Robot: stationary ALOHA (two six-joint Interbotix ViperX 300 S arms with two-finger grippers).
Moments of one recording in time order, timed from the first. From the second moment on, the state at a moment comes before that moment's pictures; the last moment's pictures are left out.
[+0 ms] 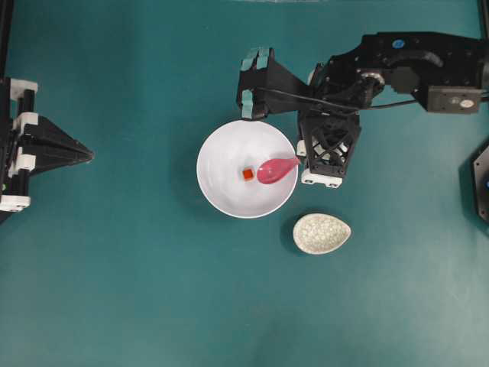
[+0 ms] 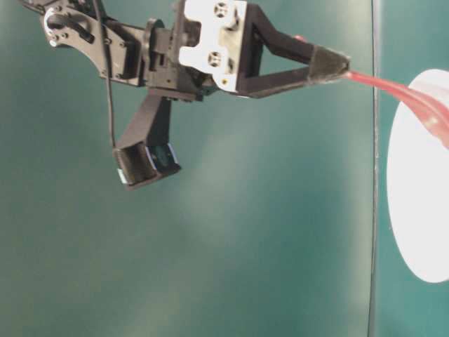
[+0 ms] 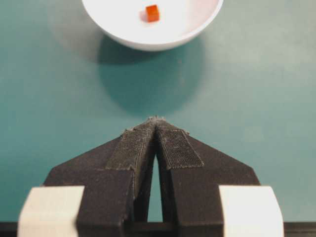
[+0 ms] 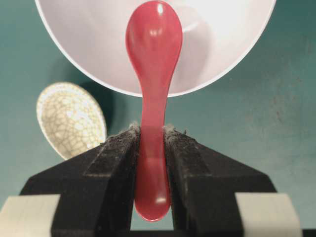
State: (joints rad) left arm 0.04 -0.96 1.15 0.01 0.24 -0.02; right arm -0.19 0.01 0.29 0.25 1.00 -0.14
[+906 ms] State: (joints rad) left arm 0.04 -0.96 1.15 0.01 0.24 0.00; right arm -0.19 0.09 0.25 0.25 0.97 -0.14
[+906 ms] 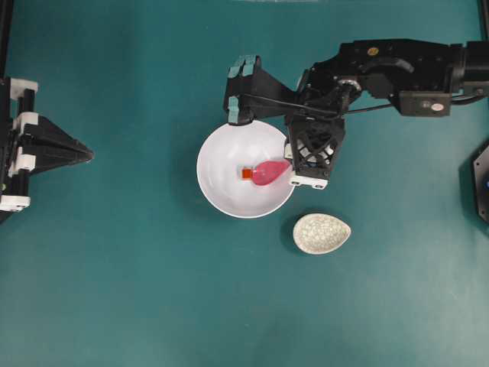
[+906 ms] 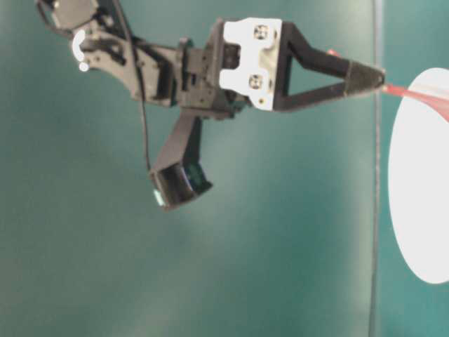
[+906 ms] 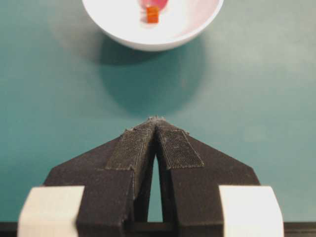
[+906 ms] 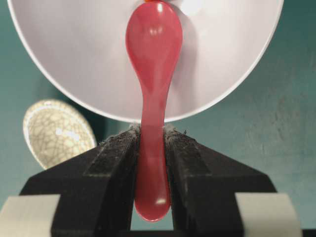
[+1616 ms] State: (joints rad) left arm 0.04 -0.96 1.15 0.01 0.24 0.00; right arm -0.18 0.13 0.22 0.27 0.87 -0.11
